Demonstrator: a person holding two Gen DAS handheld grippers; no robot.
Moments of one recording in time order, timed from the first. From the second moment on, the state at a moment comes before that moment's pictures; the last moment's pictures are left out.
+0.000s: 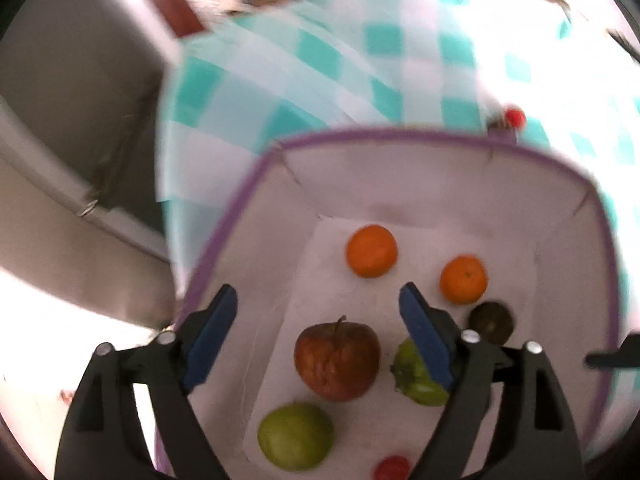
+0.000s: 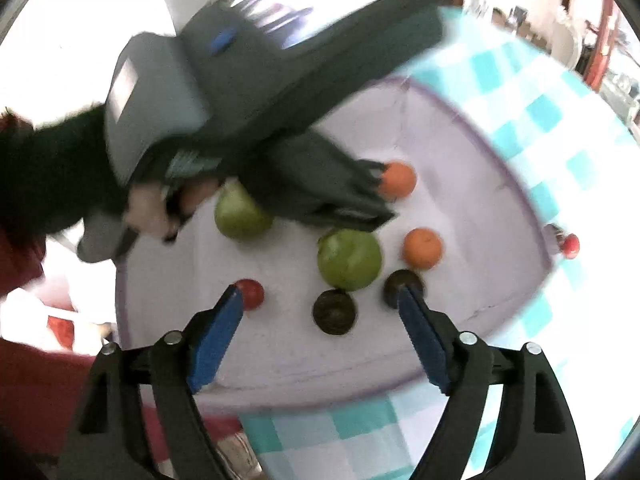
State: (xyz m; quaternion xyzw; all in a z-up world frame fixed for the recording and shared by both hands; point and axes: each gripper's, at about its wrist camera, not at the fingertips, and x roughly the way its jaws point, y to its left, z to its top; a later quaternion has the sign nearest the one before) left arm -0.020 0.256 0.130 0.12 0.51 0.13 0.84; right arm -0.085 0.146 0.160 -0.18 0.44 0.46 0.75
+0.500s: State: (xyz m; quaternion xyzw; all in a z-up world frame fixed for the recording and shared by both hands) left arm -0.018 0.161 0.218 0.06 0.44 0.10 0.89; right arm 0.015 -0.052 0.132 0.08 0.50 0.26 0.82
